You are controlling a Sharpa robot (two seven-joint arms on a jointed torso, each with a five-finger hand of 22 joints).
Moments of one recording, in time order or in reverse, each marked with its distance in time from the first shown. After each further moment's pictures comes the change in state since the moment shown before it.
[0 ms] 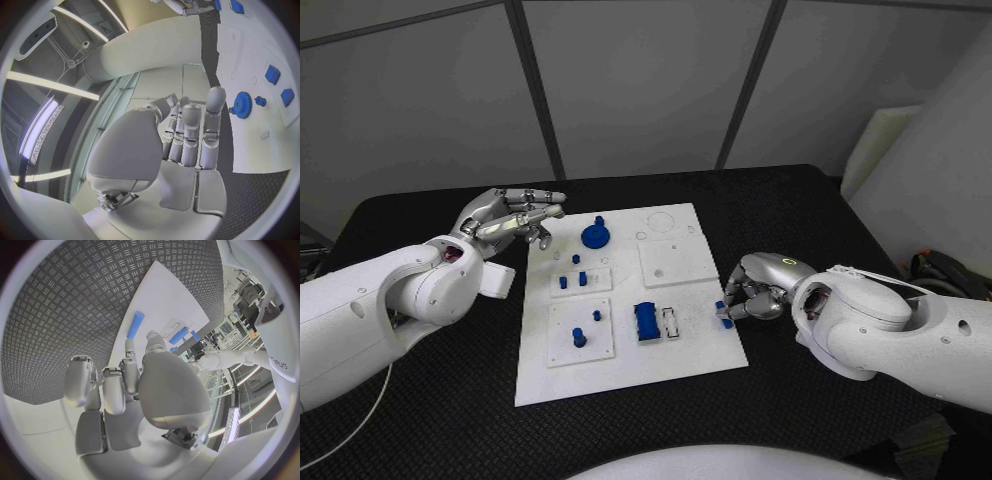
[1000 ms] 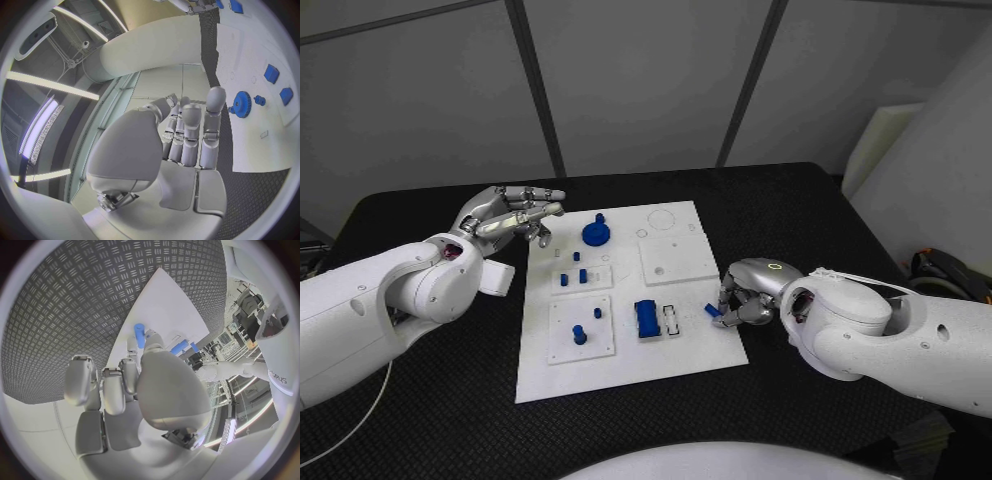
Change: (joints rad) left arm -0.001 -0.003 0.000 0.000 0.000 0.001 0.000; left_hand 0.000 0.000 0.000 0.000 0.000 0.000 0.000 0.000 0.000 0.000 0.000 0.000 0.000 0.000 0.000 0.000 0.000 0.000 0.000 0.000 0.000 0.000; right arm -0.022 0.054 0.003 -0.028 -0.091 0.075 -0.010; right_hand 0.044 -0.003 0.009 -0.008 -0.001 0.001 0.000 0.006 0.025 -0.004 -0.003 -0.003 0.000 0.004 -0.004 -0.004 0.000 0.000 -0.003 -0.003 -0.008 0.000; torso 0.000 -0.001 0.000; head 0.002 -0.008
